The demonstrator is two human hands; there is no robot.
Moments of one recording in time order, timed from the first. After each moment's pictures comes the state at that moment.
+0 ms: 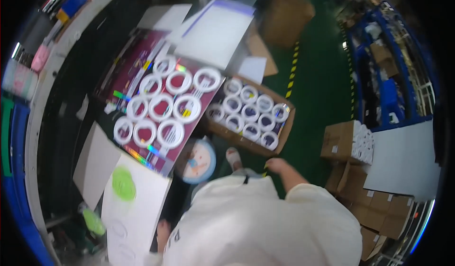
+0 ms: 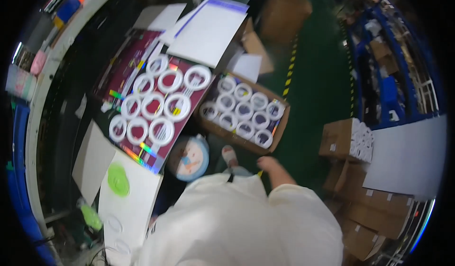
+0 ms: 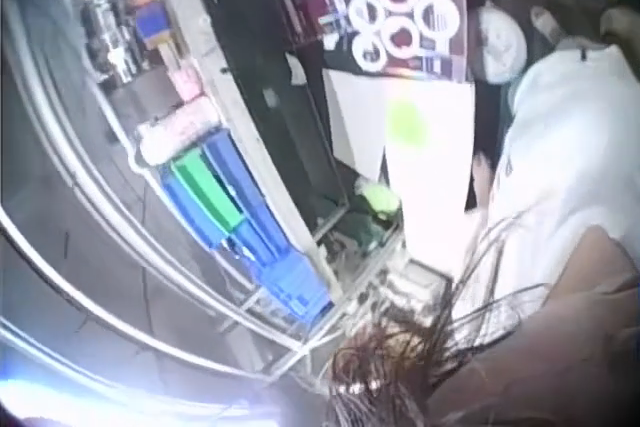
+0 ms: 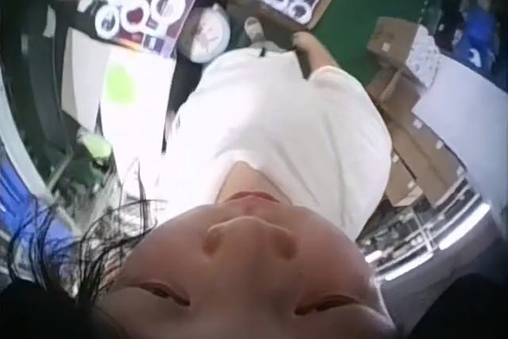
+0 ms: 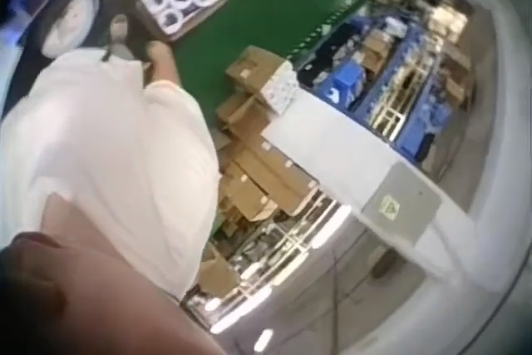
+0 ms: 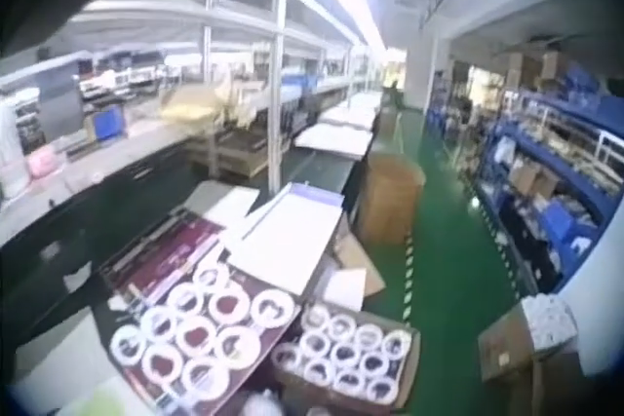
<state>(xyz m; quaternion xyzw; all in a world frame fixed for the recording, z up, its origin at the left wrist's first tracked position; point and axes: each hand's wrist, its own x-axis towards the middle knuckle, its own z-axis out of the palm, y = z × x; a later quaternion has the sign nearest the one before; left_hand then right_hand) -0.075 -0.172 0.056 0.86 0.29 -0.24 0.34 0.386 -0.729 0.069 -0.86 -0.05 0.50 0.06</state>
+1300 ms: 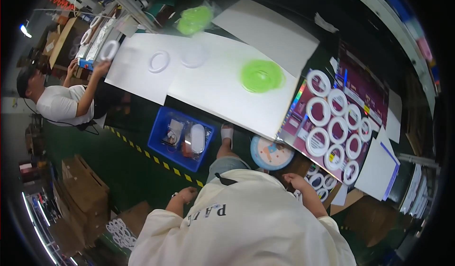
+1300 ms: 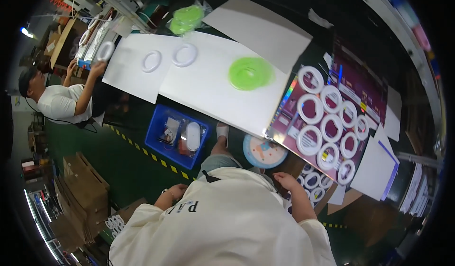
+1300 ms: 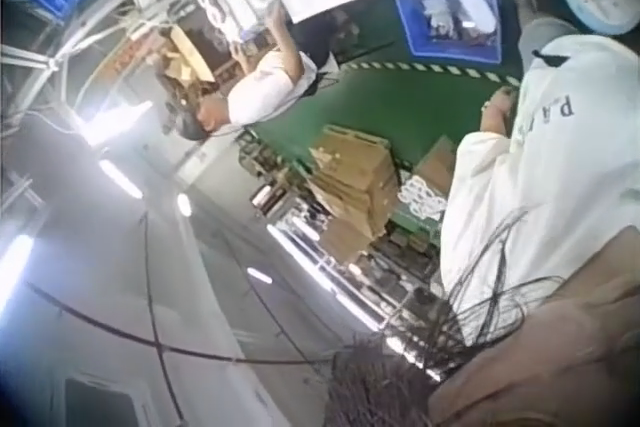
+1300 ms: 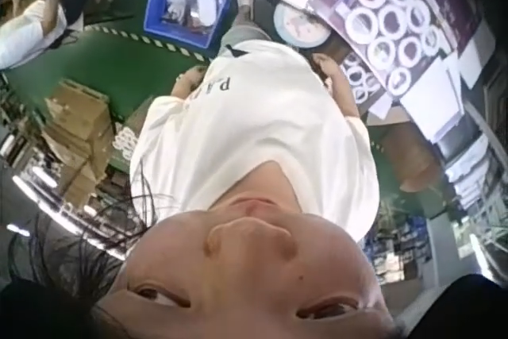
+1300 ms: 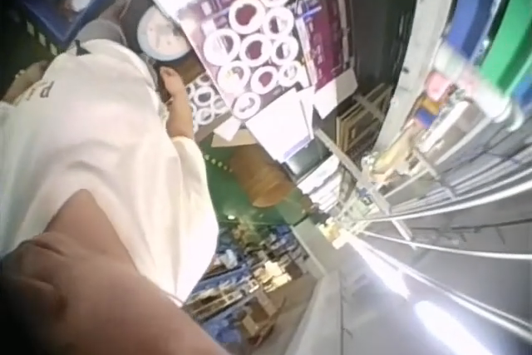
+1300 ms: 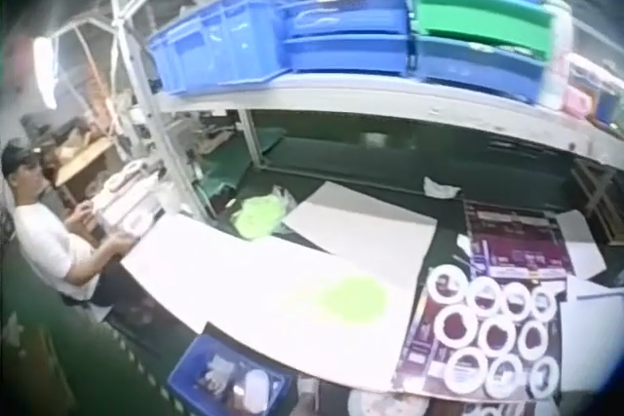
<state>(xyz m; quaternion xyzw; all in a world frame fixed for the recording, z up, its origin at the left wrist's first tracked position) -0.169 -0.449 0.126 0.35 0.71 -0.20 0.58 0.372 -0.346 0.057 -0.61 -0.42 0.67 -0.06</state>
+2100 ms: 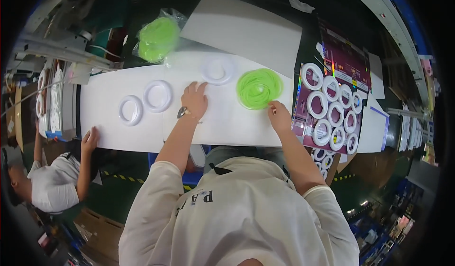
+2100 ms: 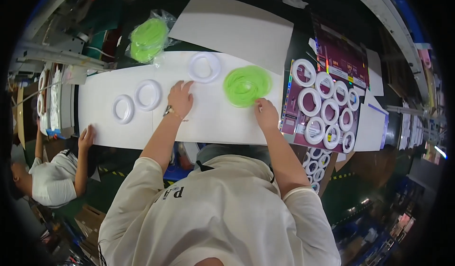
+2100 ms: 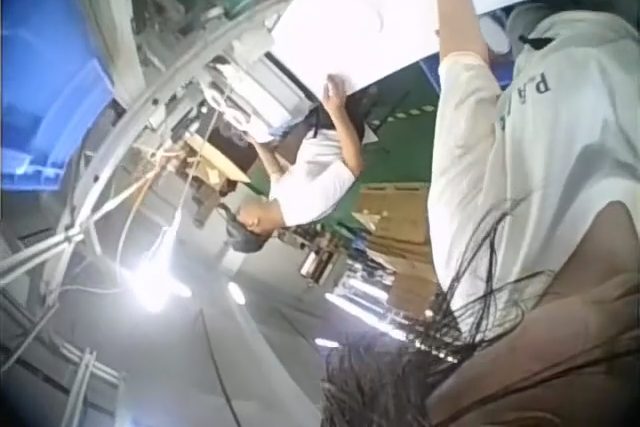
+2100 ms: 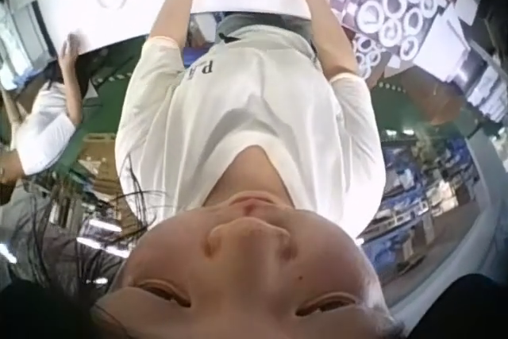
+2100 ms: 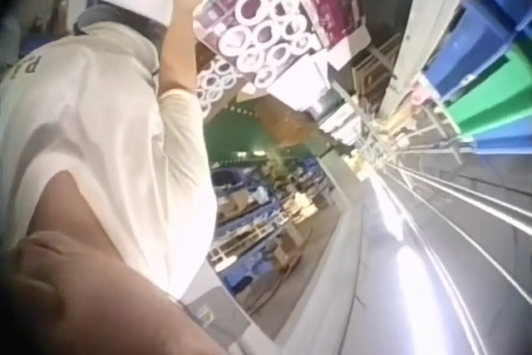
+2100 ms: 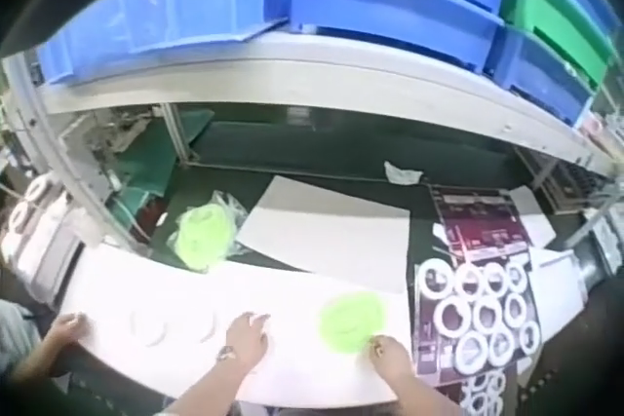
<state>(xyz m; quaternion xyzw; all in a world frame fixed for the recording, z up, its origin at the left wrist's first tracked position) -0.183 0.140 0.105 0.77 0.59 0.13 0.21 0.121 0.023 0.099 -0.79 -0.52 0.27 0.18</state>
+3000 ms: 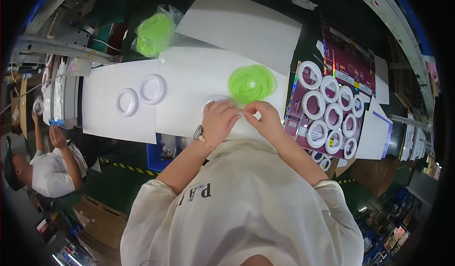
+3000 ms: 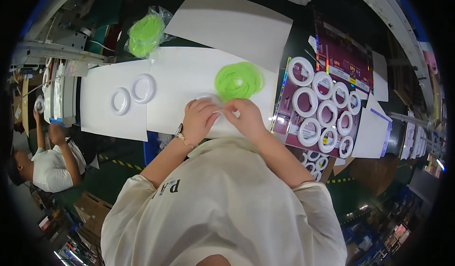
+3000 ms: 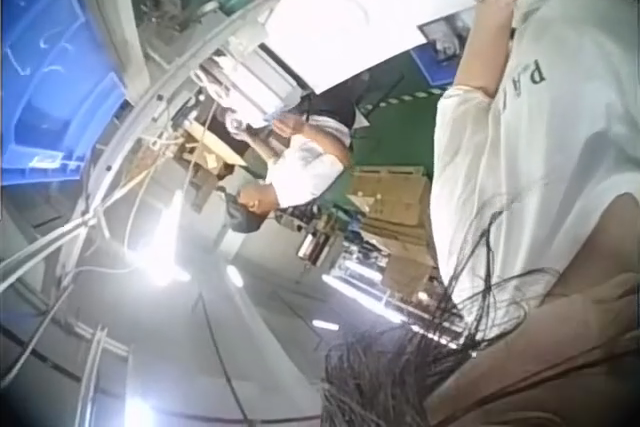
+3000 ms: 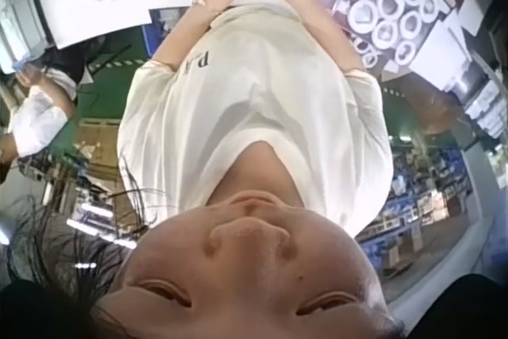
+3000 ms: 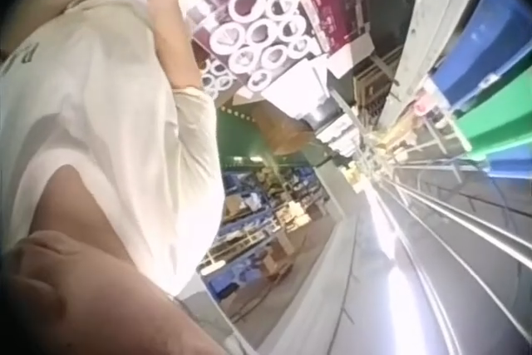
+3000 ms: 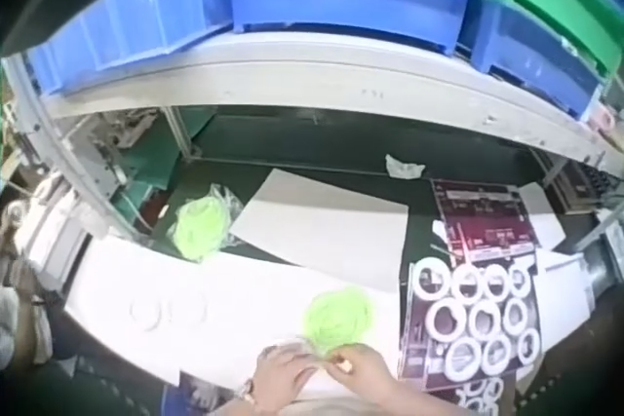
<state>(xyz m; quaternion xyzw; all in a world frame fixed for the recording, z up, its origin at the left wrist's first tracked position) -0.060 0.056 0.215 0.81 0.46 0.24 0.28 0.130 0.034 0.218 -0.61 -0.61 0.41 0.29</state>
